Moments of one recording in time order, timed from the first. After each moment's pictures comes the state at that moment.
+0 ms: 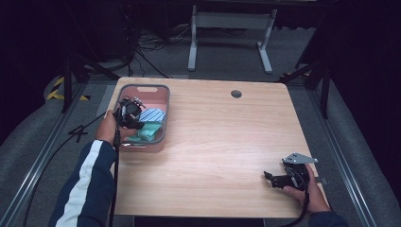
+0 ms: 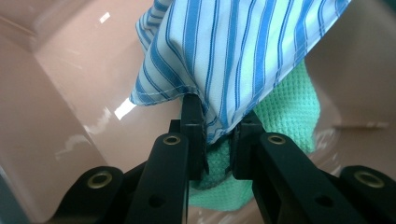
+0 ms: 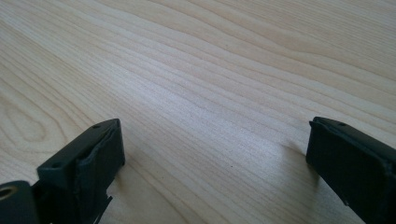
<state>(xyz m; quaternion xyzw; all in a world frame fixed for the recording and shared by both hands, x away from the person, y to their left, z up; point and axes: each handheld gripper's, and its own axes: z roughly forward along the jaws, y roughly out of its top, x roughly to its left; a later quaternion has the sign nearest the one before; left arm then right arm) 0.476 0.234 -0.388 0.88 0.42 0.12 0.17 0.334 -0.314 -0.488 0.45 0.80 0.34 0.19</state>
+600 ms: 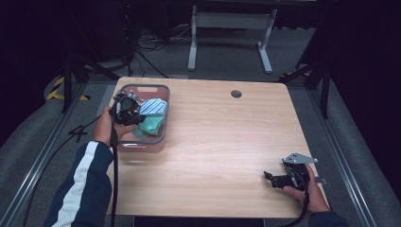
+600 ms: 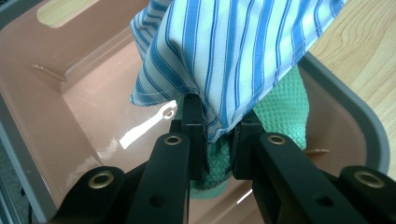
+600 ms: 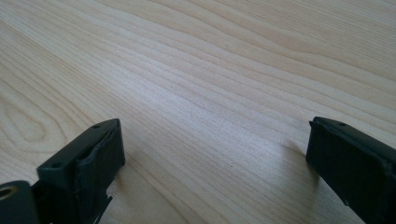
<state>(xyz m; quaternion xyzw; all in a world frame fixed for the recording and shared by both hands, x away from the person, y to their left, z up) 0.459 0.234 -0.357 0.87 0.40 0.16 0.24 0.334 -0.314 -0.488 0.45 0.80 0.34 0.19</state>
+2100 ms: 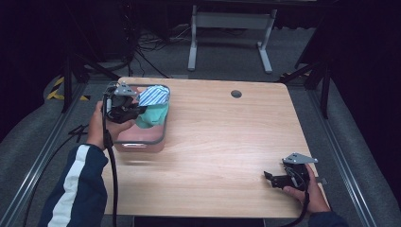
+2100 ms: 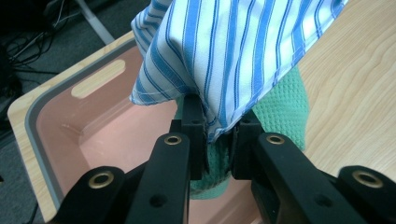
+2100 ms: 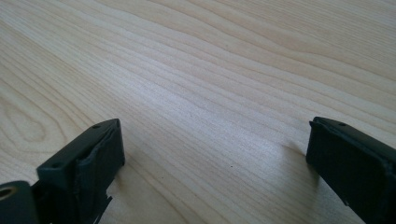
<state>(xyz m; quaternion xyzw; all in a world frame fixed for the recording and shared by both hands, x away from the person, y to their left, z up) 0.426 0.228 -0.305 0.84 0.37 0.21 0.34 0.334 -0.314 -0.488 0.45 0.80 0.34 0.19</state>
